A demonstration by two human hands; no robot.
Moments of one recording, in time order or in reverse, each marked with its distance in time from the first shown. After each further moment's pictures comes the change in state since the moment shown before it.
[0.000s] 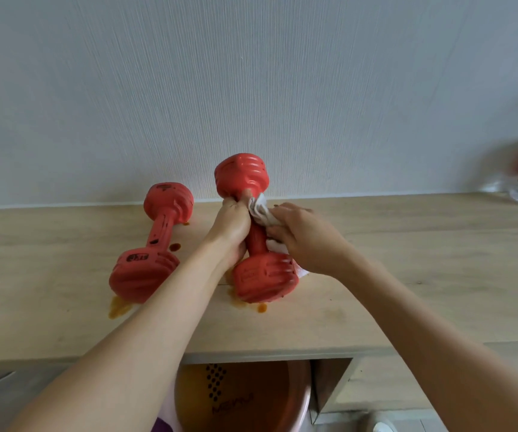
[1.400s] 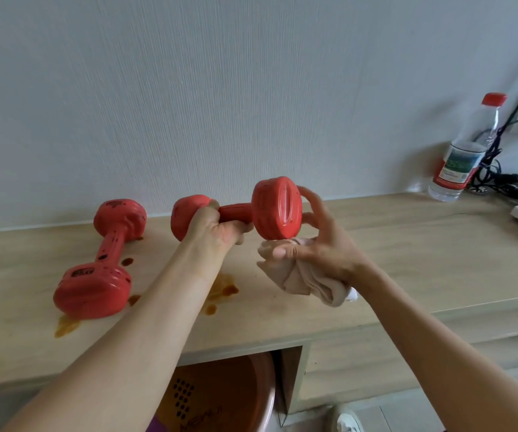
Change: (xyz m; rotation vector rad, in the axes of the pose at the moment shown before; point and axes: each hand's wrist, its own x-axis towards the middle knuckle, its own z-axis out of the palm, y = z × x) left_hand -0.015 0.018 0.062 -0.749 0.314 -0.466; right_hand -0.075 0.048 -0.050 0.524 0.223 0.215
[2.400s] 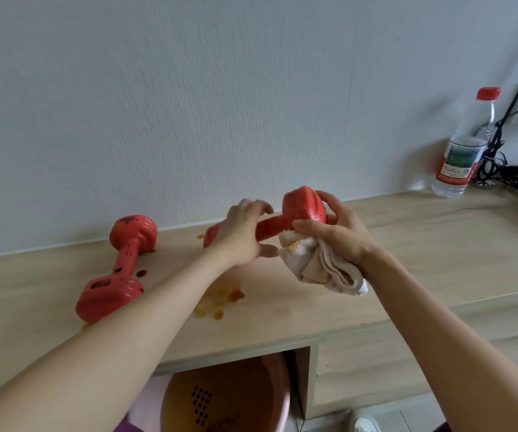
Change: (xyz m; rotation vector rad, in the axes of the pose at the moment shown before) left_hand -0.007 -0.013 -0.015 2.094 -0.508 1.146; right_hand 0.002 -0.003 -0.025 0.341 0.102 0.123
